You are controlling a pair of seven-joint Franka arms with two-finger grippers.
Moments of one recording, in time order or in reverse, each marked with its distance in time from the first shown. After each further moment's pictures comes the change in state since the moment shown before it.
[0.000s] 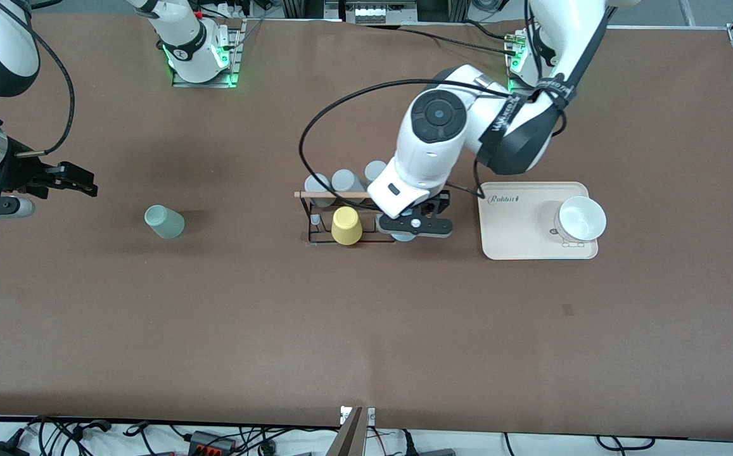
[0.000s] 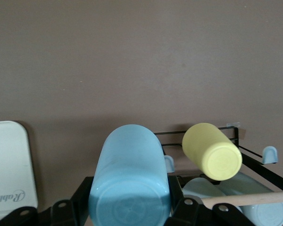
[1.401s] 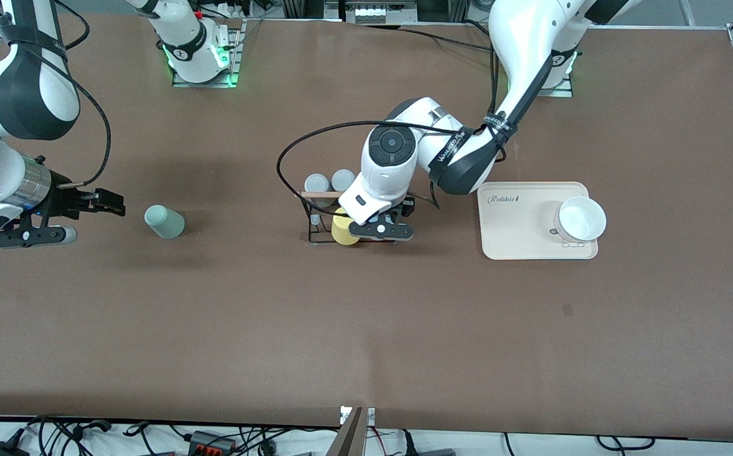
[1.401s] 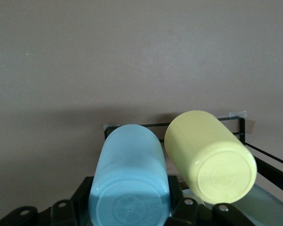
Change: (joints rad) left arm -0.062 0.118 -0.001 -0.059 0.005 0.138 -0.058; right arm 0.032 0.101 0.001 0.000 0.000 0.066 -0.001
